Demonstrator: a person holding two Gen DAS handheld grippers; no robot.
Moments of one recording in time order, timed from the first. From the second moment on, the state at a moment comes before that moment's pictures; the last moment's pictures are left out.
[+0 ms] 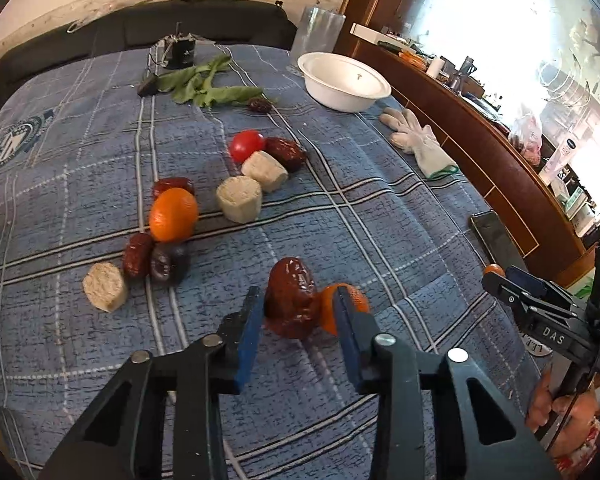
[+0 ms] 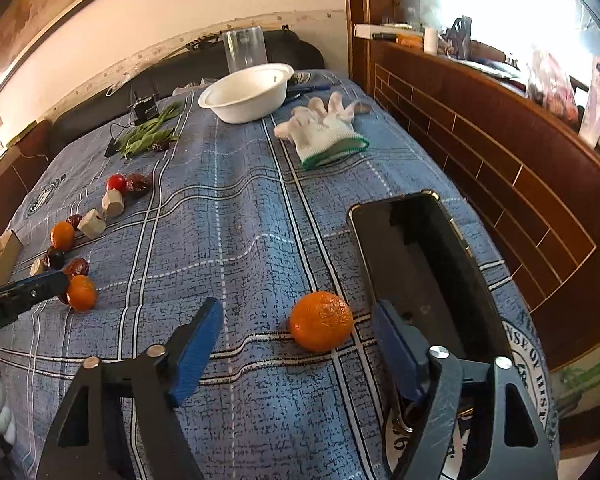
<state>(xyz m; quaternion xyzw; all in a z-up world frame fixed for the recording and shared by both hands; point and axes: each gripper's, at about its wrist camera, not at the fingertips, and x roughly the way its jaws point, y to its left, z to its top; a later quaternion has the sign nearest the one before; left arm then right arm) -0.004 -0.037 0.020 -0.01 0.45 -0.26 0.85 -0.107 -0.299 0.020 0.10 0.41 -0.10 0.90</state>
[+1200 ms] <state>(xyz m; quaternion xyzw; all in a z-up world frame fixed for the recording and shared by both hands) -0.067 0.057 0.072 -0.10 0.39 -0.21 0.89 -0.125 -0.248 0.060 0.11 0.38 -0.02 0.92</state>
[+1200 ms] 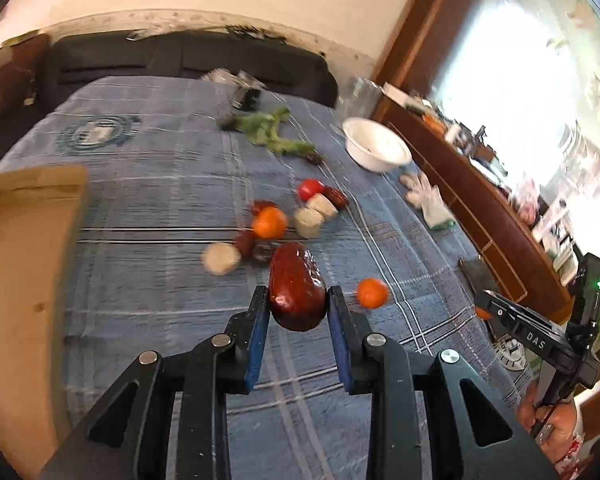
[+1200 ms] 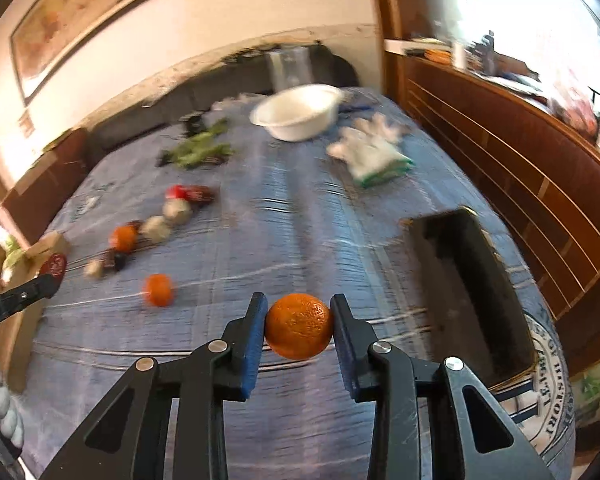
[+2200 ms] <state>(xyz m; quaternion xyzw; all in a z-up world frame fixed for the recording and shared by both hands) 0.065 0.319 0.029 -0.20 0.48 0.00 0.85 0.106 0.159 0.022 -0.02 0.46 0.27 0.84</state>
